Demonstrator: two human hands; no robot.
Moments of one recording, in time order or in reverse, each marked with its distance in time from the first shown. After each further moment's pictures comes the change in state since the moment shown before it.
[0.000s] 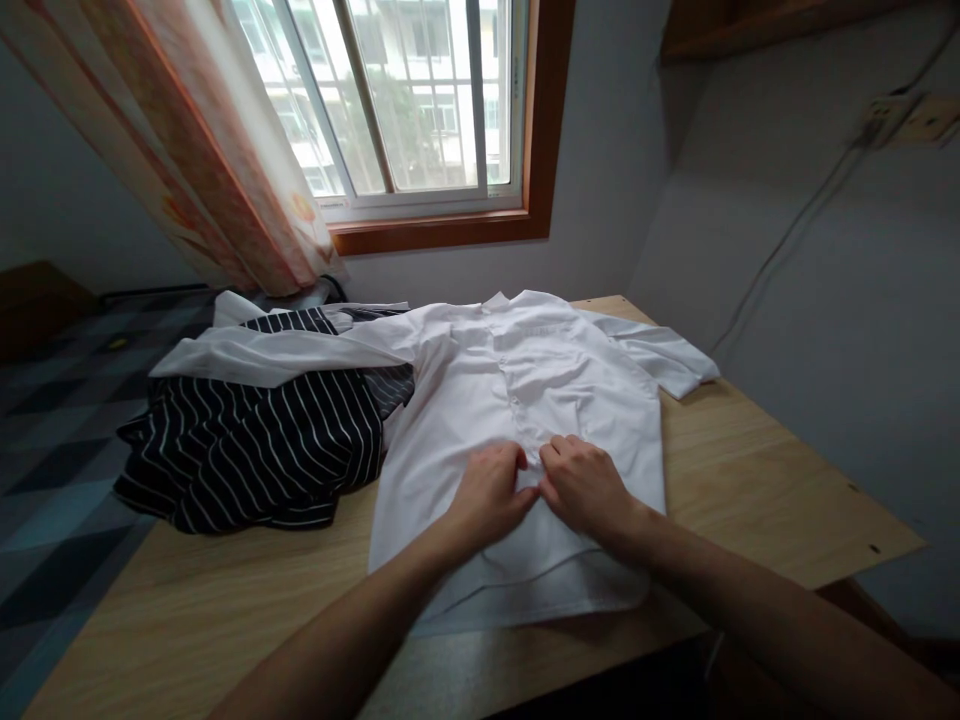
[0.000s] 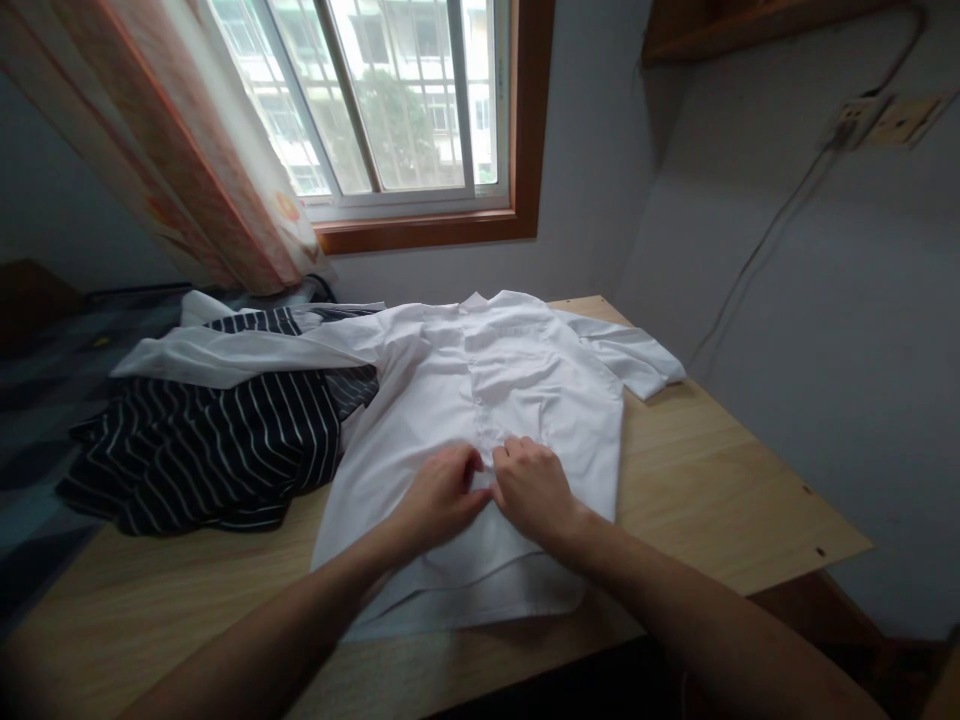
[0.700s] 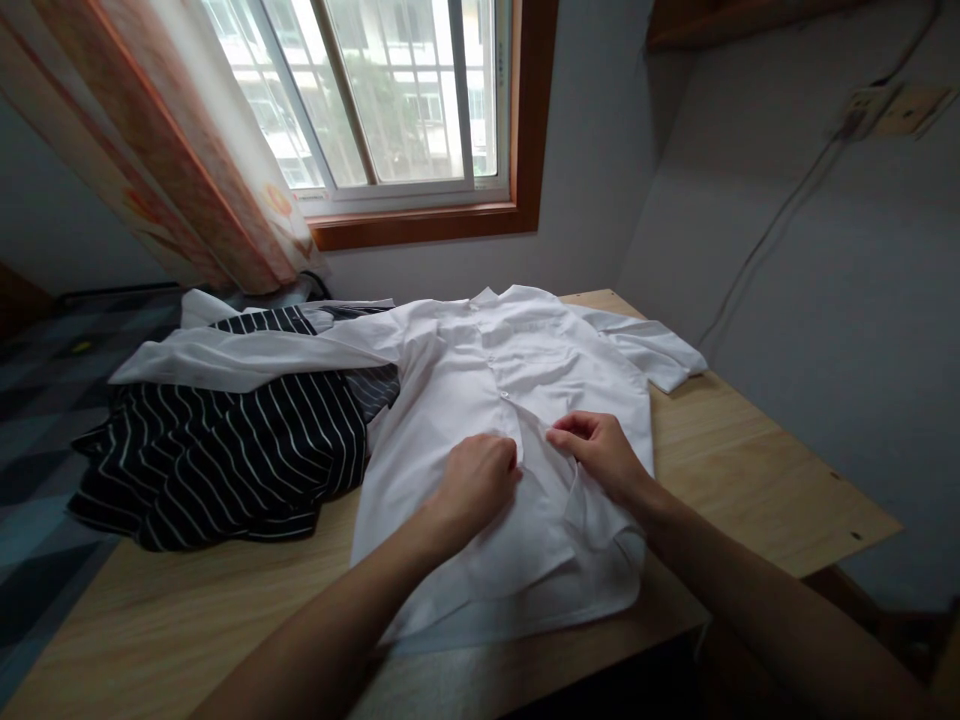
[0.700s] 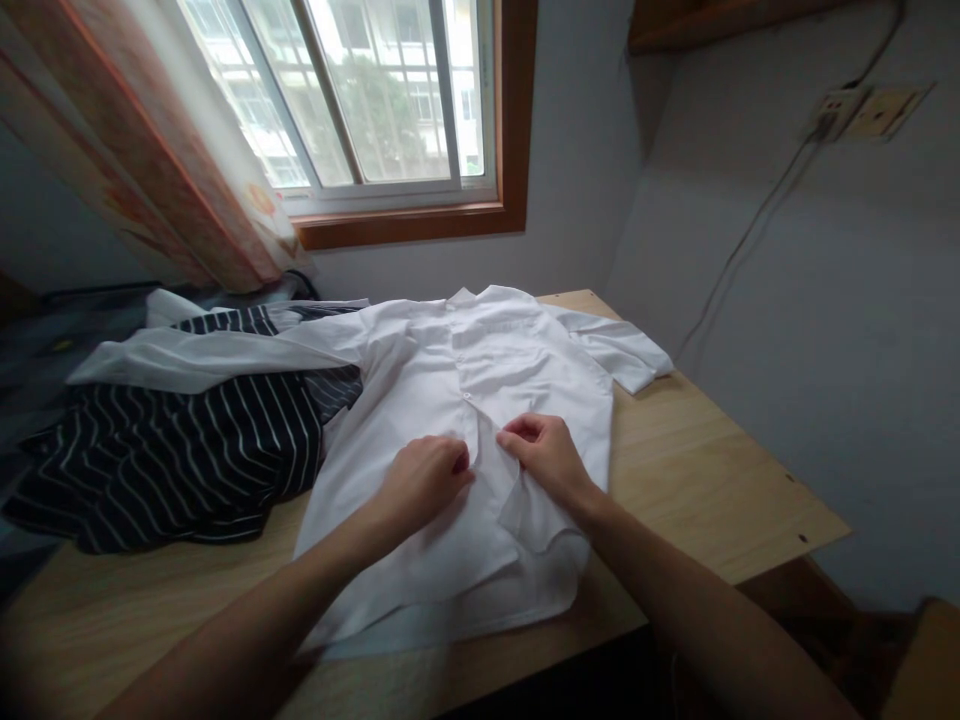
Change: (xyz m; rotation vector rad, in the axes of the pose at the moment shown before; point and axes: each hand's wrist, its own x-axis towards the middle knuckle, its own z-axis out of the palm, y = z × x) left_hand 0.018 0.012 -0.020 0.204 -0.064 -0.041; right_hand 0.009 0.040 0.008 1.287 0.199 0.404
